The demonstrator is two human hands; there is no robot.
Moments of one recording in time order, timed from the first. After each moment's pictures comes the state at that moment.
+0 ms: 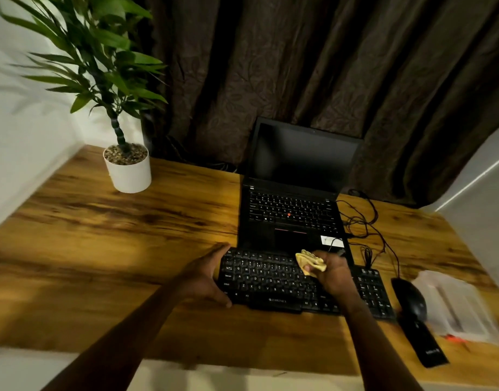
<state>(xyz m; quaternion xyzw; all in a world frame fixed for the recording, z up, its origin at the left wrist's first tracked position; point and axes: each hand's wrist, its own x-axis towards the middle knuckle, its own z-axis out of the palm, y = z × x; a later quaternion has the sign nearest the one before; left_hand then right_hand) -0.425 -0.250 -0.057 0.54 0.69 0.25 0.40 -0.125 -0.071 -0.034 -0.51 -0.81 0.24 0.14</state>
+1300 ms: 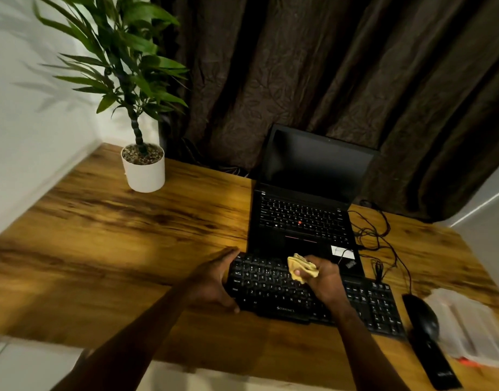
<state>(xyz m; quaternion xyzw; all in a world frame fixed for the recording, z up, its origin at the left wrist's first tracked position) -0.423 -0.253 -0.052 0.54 0.69 0.27 0.40 -0.164 -0.085 -0.040 -0.46 -0.83 0.27 0.17</state>
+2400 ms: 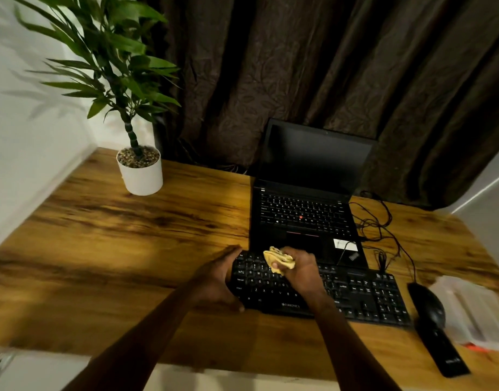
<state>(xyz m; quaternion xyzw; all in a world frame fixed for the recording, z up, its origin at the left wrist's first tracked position) -0.424 -0.252 -0.050 0.53 0.71 0.24 0.40 -0.217 -0.103 -0.054 -0.43 -0.85 0.25 0.19</state>
